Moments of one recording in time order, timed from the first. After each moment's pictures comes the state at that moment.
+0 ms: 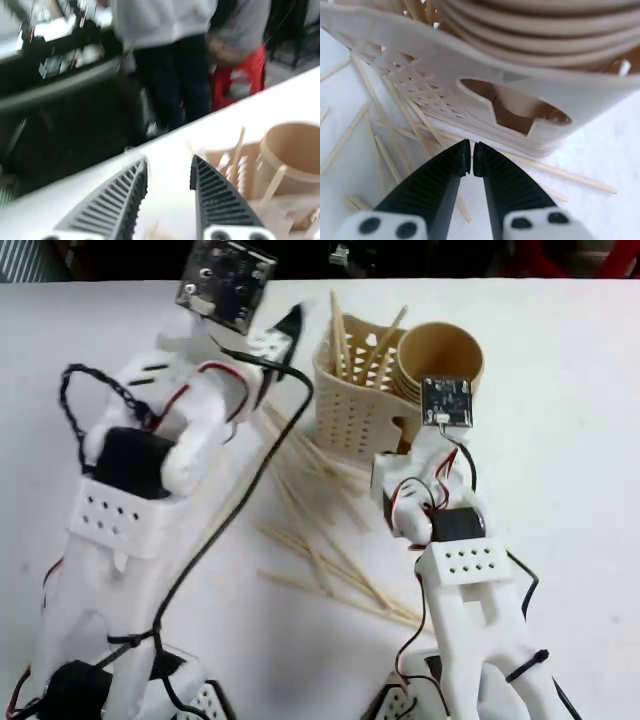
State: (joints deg) left arm 14.5 -25.2 0.8 53.0 -10.2; right arm -11.6 -38.9 54.2 37.8 -7.4
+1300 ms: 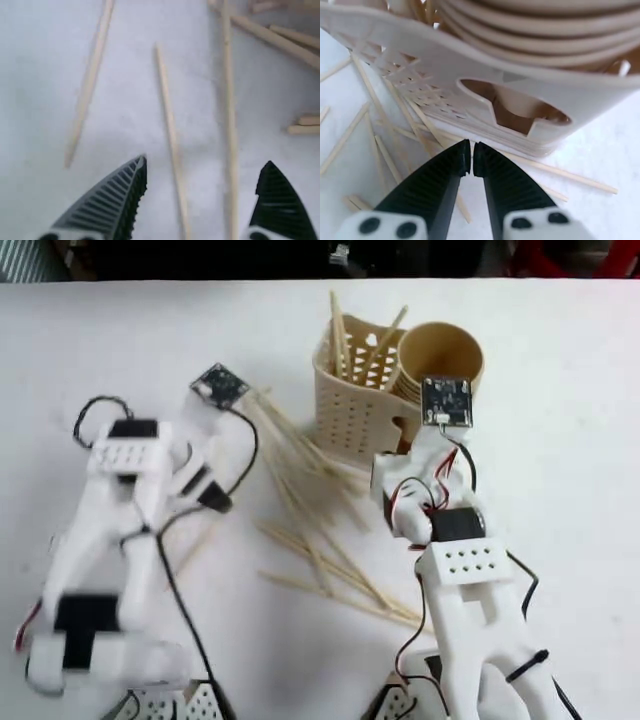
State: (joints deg) left arm -6.2 -2.2 26.1 62.4 -37.1; right arm -11.6 -38.9 54.2 37.8 -7.4
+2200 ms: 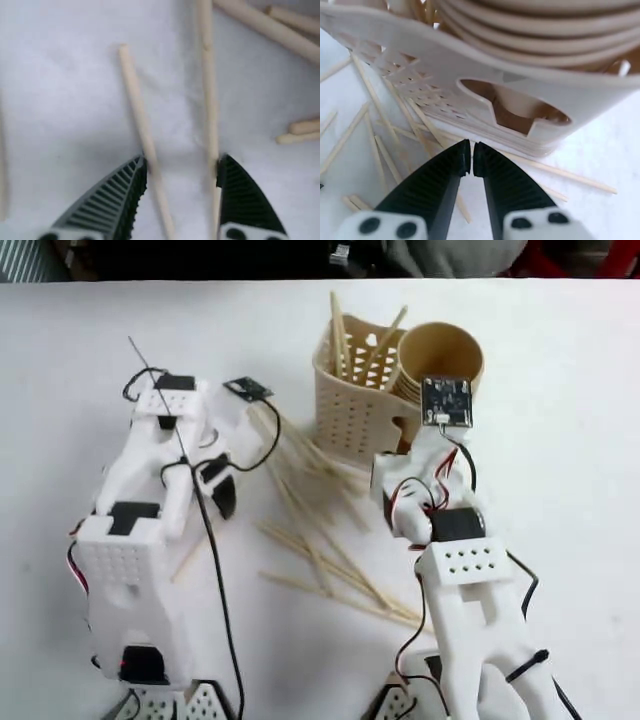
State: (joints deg) left arm -3.3 33.5 -7.7 83.9 -36.8; right arm -11.6 -38.9 54.2 37.8 -7.4
